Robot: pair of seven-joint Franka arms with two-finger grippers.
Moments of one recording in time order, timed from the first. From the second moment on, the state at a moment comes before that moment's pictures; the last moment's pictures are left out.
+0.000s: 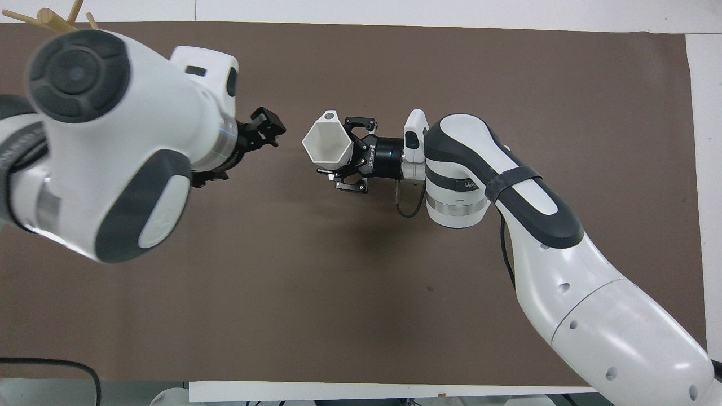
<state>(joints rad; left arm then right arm) -0.64 0.15 0.04 -1.66 -0.01 1.88 -1.07 0.25 0.52 0.23 -1.83 1.71 2.29 -2.34</state>
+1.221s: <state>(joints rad) -0.67 0.27 0.04 -1.66 -0.07 2.03 -0.99 0.27 0.52 0.23 -1.83 1.74 2.30 -2.34</state>
